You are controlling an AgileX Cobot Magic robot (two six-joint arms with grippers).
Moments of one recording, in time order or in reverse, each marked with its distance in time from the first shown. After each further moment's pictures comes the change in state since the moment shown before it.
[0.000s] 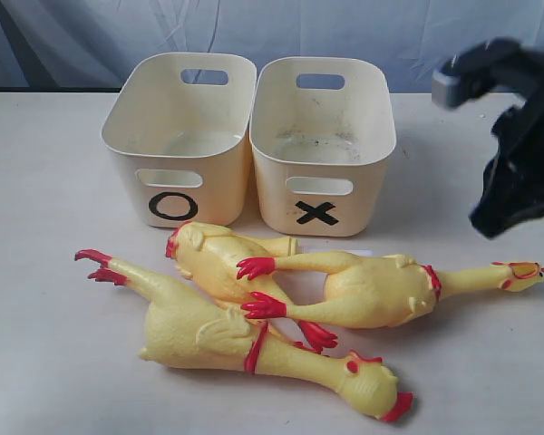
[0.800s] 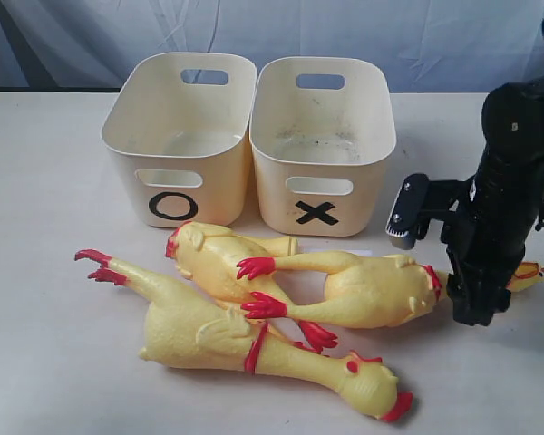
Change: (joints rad) left arm 0.000 0.000 0.000 0.000 0.000 0.000; right arm 0.051 0.325 0.155 -0.194 -0.302 -0.292
